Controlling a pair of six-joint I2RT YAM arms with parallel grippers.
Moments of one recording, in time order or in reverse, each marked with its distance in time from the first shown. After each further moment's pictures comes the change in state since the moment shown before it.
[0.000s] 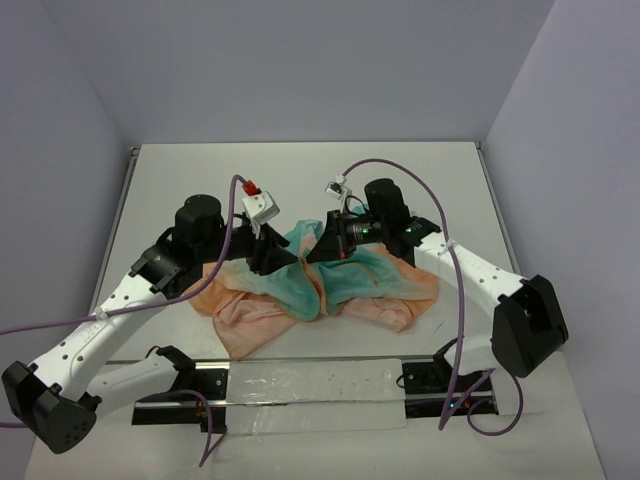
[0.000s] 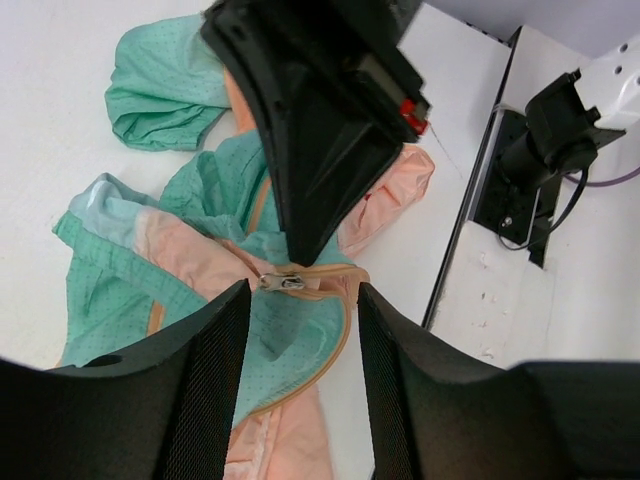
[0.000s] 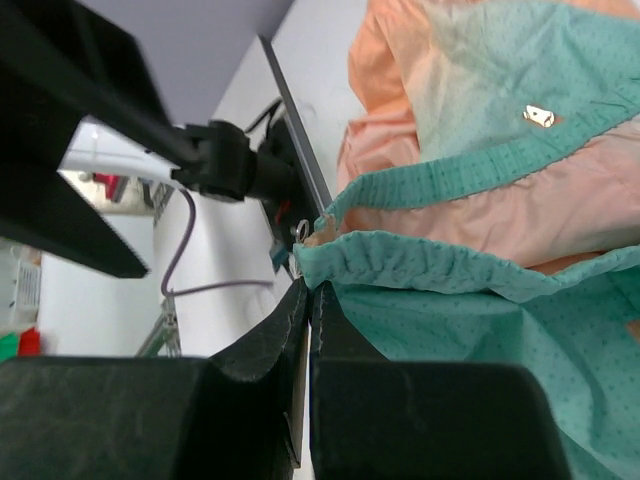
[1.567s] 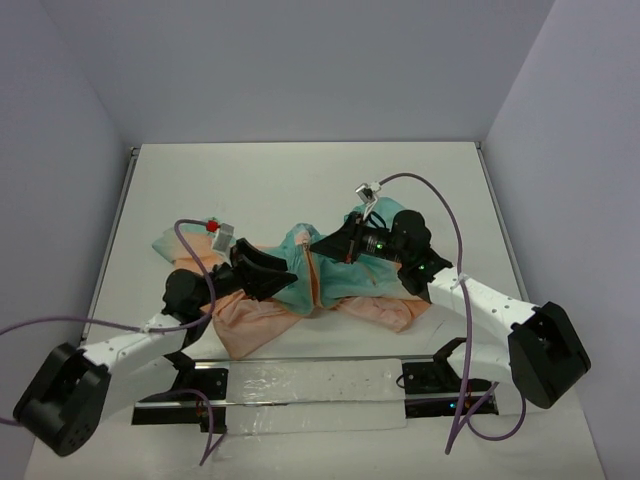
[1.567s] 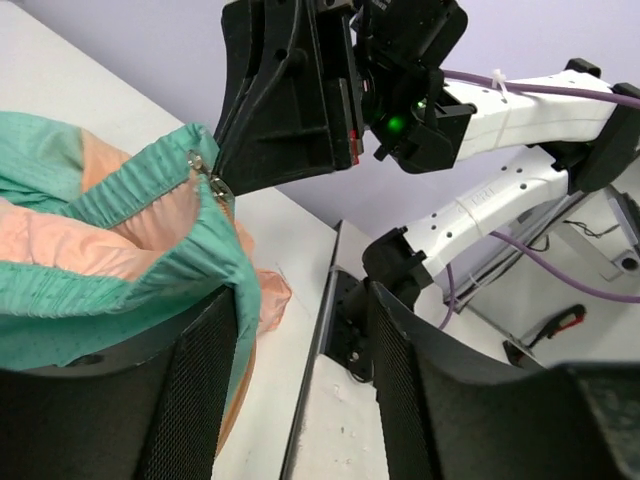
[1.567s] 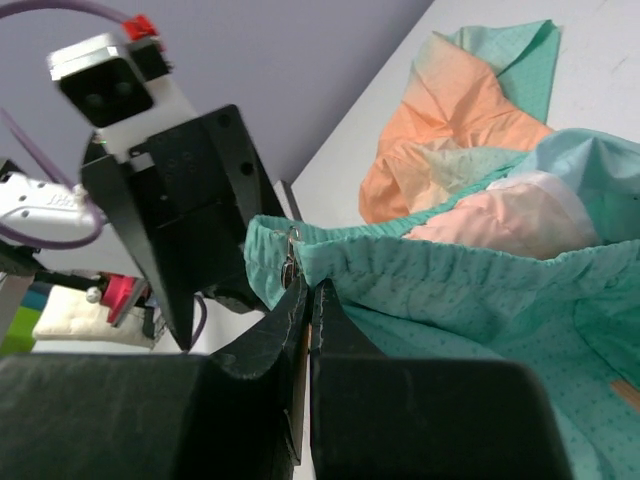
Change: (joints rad) left arm 0.053 0.012 -0.770 1.499 0.076 -0.831; right arm 0.007 -0.178 -0.349 0.645 0.223 0.286
